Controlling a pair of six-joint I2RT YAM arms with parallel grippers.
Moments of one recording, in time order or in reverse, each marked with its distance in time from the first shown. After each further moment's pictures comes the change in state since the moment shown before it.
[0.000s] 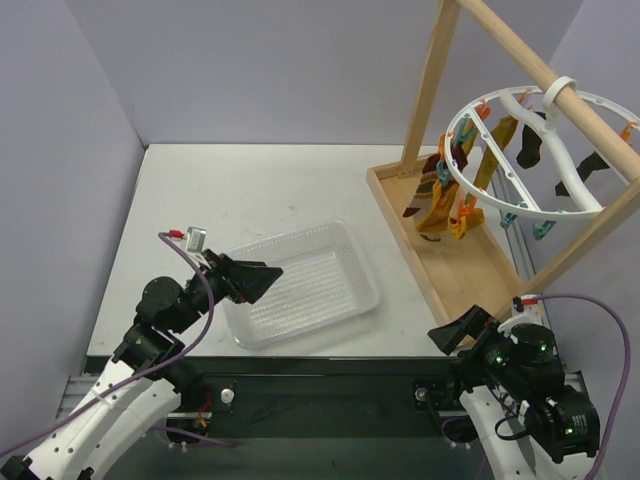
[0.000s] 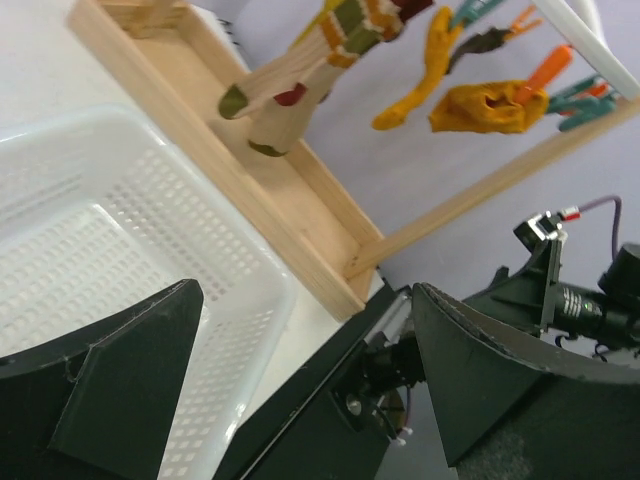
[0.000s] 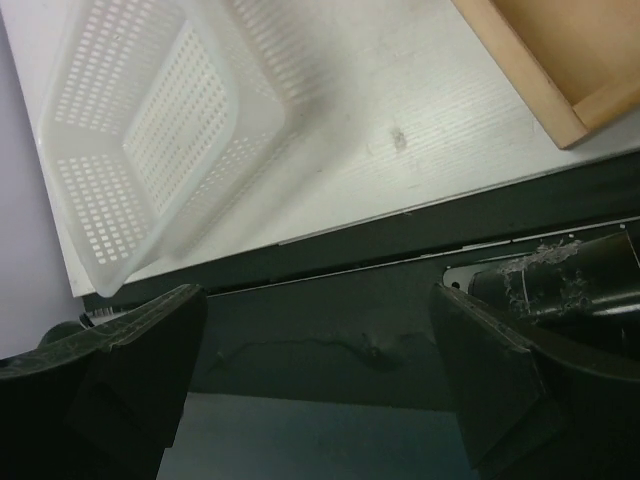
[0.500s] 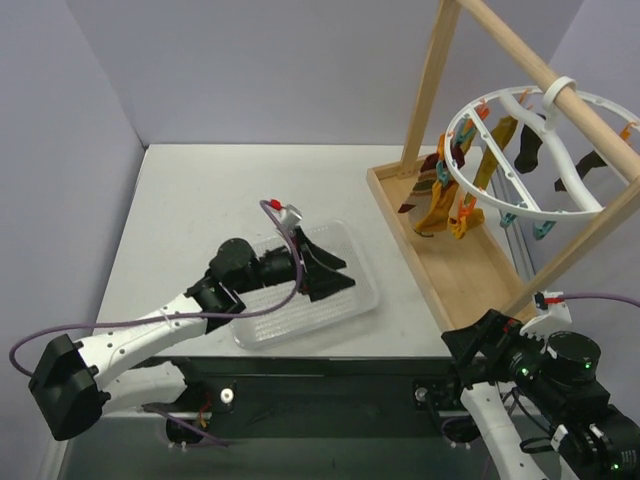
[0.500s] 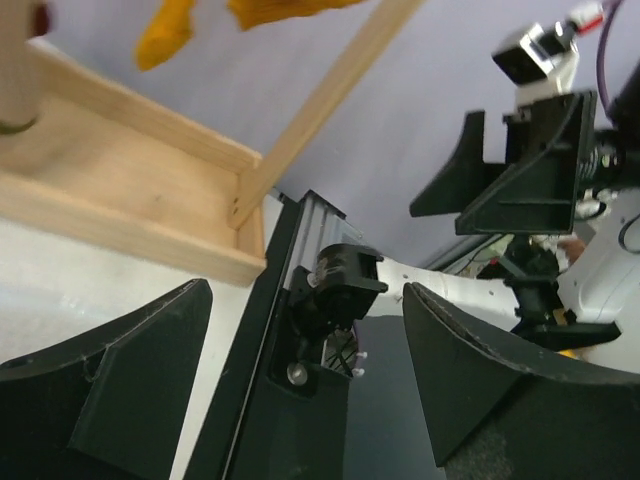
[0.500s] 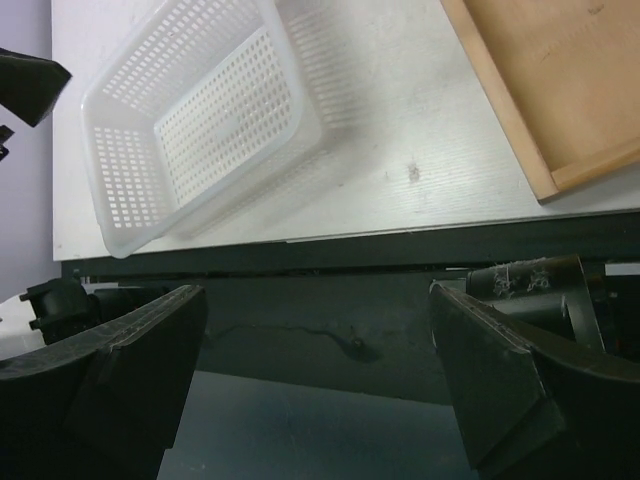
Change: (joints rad) left arm -0.227 0.599 0.152 0.548 0.304 0.066; right arm 0.001 0.137 0.364 -0.099 -0.027 -0.213
